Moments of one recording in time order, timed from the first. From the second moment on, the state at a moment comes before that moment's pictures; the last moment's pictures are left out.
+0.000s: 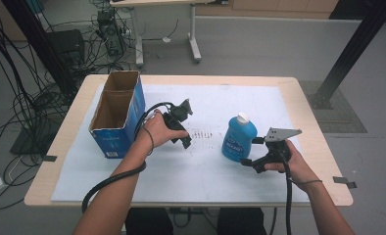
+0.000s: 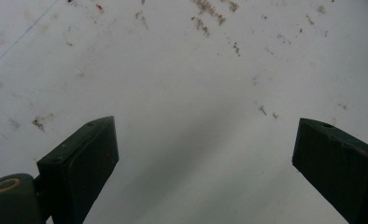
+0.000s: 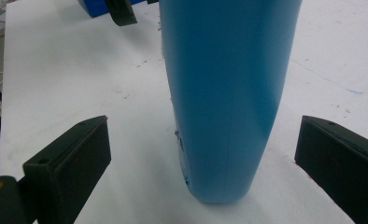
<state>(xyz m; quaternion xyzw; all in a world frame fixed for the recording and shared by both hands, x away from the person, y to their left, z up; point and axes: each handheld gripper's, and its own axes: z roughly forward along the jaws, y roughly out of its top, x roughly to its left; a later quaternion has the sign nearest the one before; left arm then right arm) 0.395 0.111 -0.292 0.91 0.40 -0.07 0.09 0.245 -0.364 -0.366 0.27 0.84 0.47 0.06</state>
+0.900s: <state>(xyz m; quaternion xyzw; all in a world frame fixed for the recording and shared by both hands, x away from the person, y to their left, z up) 0.395 0.110 -0.293 0.91 0.40 -0.07 0.10 0.244 -0.365 -0.368 0.28 0.84 0.47 0.06</state>
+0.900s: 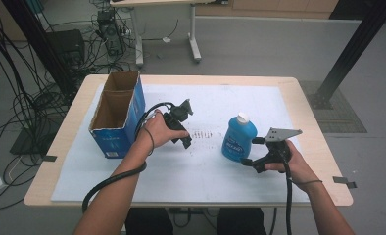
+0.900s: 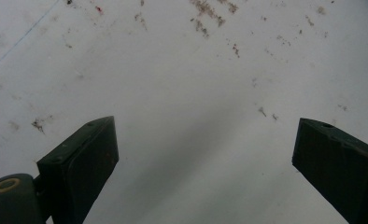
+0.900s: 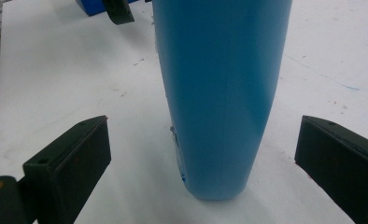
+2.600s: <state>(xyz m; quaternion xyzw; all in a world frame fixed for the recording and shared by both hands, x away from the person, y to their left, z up) 0.393 0.114 -0.295 0.91 0.40 -0.07 0.10 0.249 -0.352 -0.392 0.28 0.82 0.49 0.06</state>
